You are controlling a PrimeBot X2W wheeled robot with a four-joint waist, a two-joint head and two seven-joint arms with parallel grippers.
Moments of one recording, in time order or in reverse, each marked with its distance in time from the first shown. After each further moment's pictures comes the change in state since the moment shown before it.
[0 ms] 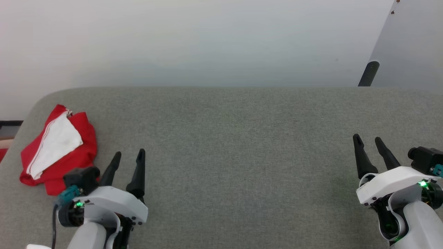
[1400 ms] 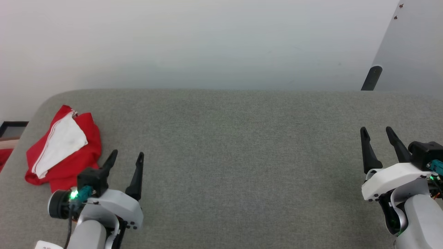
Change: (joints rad) left arm -0.046 0.018 0.016 0.122 0.312 -0.041 -0.089; right arm -0.044 0.003 -0.059 0.054 -0.278 0.000 -0.091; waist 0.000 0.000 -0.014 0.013
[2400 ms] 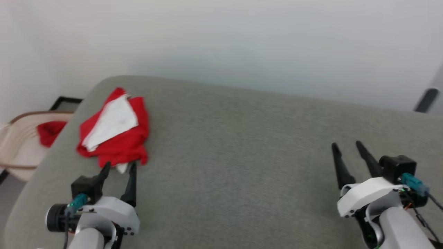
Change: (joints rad) left arm 0.004 -0.032 0.063 0.088 0.001 0.003 -0.025; right arm 0.039 0.040 0.103 0.009 0.030 0.000 -0.025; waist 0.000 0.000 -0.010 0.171
